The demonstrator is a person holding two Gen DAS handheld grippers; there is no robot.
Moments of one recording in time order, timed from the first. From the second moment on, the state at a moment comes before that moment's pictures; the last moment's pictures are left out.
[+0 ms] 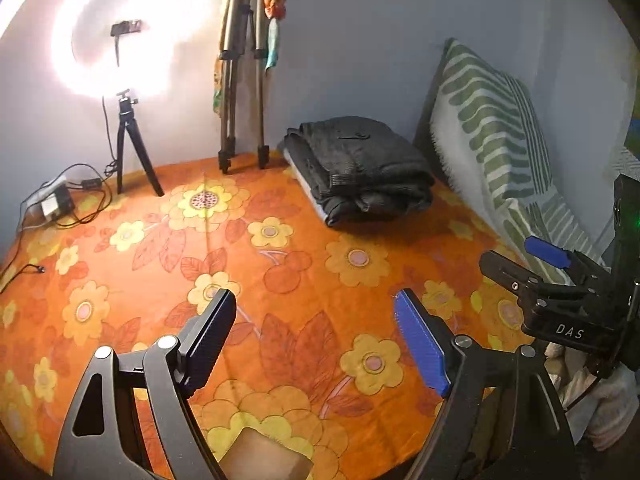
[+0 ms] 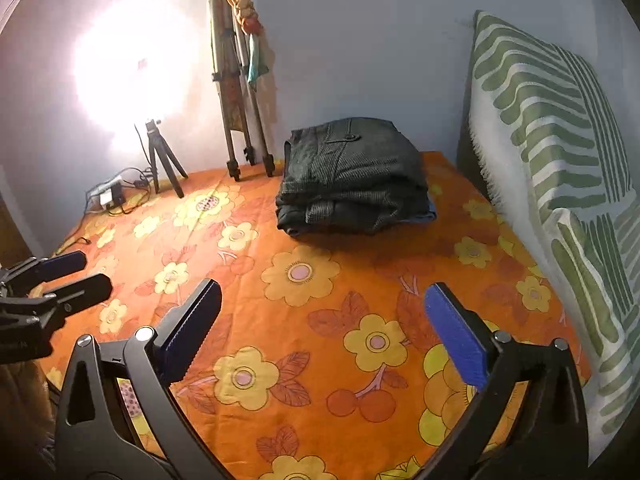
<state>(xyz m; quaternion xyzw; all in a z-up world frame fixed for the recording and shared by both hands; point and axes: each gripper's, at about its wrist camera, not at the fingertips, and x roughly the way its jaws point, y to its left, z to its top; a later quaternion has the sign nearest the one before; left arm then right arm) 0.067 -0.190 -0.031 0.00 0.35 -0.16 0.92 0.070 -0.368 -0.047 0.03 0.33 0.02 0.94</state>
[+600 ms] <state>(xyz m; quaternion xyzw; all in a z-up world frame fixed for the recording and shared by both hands) 0.057 -0.198 -0.025 0.02 0.33 -0.16 0.93 0.072 -0.363 -0.048 0.02 0.33 0.01 0.94</state>
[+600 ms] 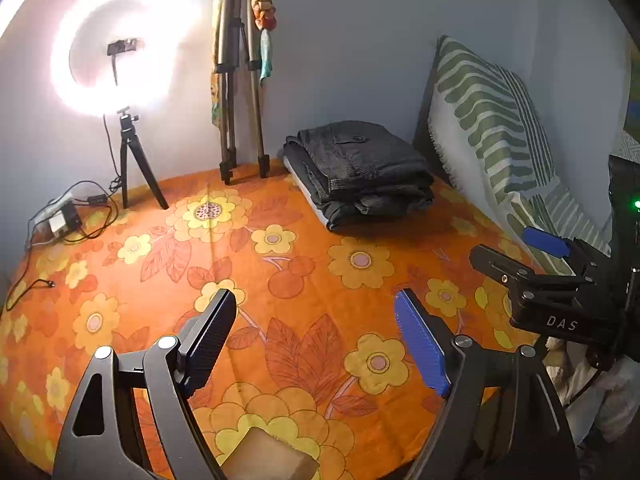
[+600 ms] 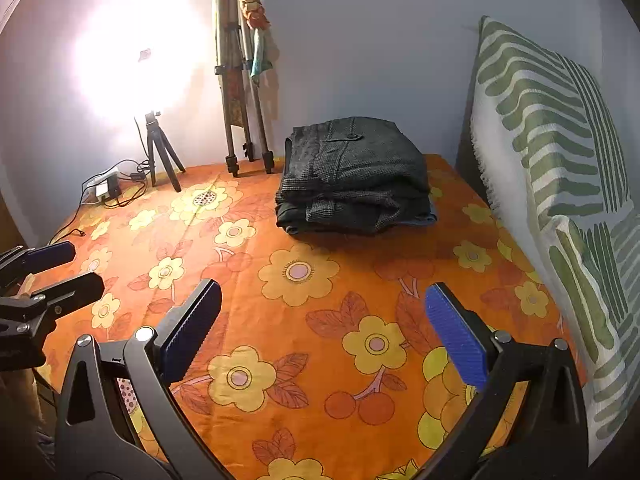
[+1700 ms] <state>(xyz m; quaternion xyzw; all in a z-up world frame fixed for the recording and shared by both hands) 0.053 -0.205 -0.023 0.03 0.33 -0.16 0.93 0.070 -0.364 -0.048 0.01 0.33 0.01 0.94</state>
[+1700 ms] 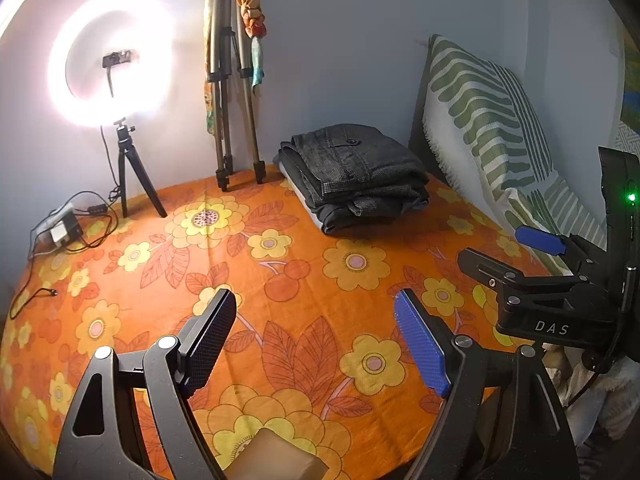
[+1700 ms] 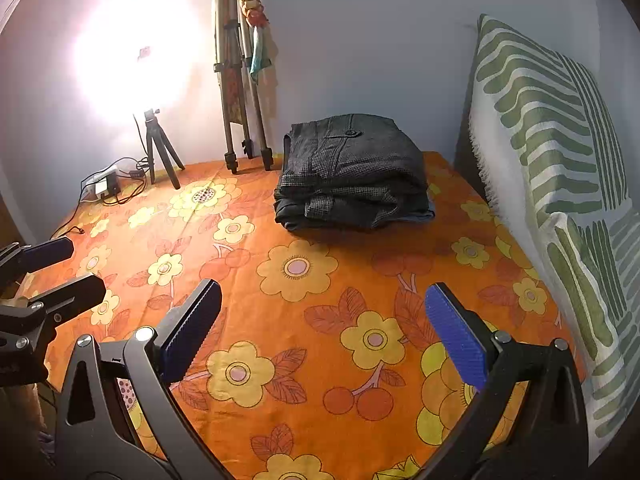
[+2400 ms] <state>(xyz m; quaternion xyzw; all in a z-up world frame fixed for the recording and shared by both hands) 0.052 -0.205 -0.023 0.04 0.33 -0.16 0.93 0.068 -0.359 -0.052 0.01 0.33 0.02 0.94</state>
